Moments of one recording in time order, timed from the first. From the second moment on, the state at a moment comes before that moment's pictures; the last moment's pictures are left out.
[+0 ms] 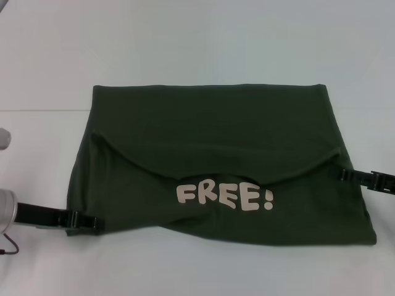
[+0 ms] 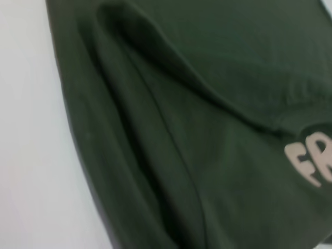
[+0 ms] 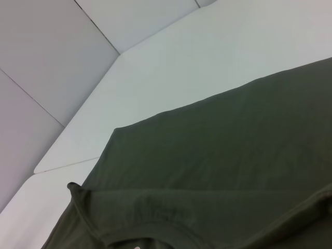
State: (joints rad) left arm -0.66 -1.95 0.75 0.55 2.39 1.25 -2.23; right arm 0.52 2.03 -0.45 -0.64 -2.13 -1.32 1.91
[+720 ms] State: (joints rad) left arm -0.66 -1.95 0.75 0.55 2.40 1.24 -2.22; right arm 0.53 1.96 -0.50 -0.72 -2.25 -1.46 2.16
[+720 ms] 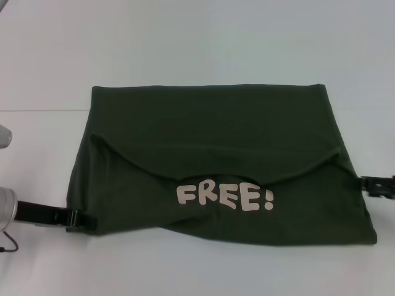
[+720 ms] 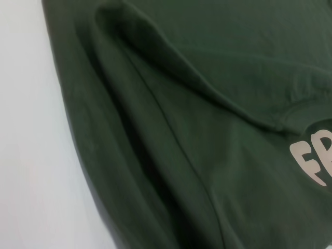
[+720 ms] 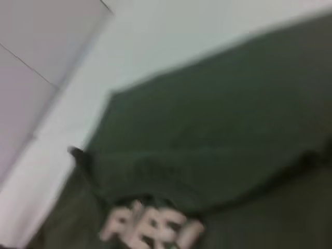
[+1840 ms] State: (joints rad) left arm -0.65 -1.95 0.75 0.57 2.40 1.25 -2.21; right arm 0.73 1.91 -0.63 -0.73 -2.67 -1.53 2.61
